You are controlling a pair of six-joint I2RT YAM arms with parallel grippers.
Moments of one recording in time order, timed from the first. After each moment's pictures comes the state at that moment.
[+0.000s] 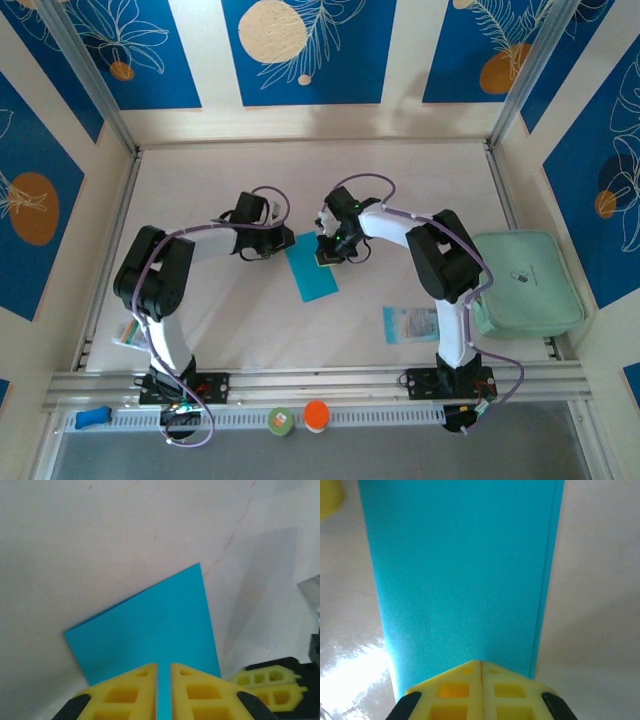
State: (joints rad) left arm -0.40 1.85 1.01 -0.09 0.48 -0.67; right arm 0.57 2.02 1.36 -0.66 -0.47 0.31
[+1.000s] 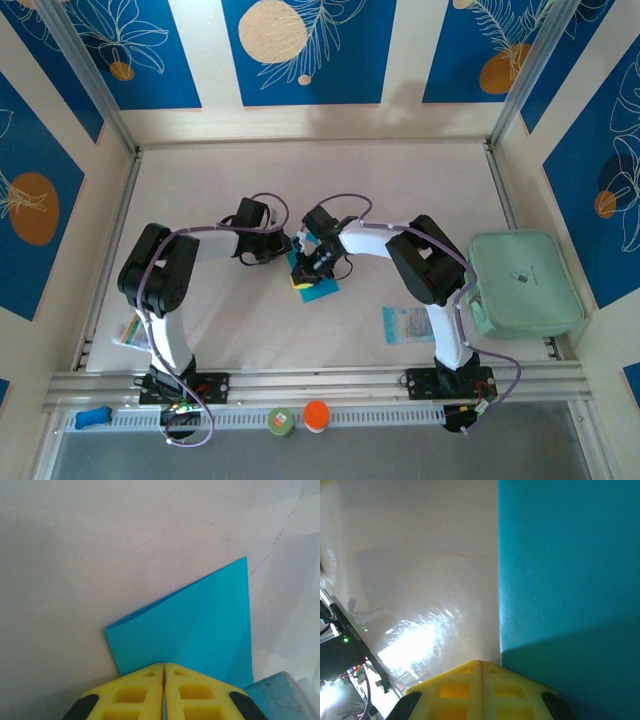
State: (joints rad) left arm -0.40 1.88 0.98 -0.07 0.44 -0.70; right arm 0.71 2.08 1.30 -0.50 -0.67 0.52
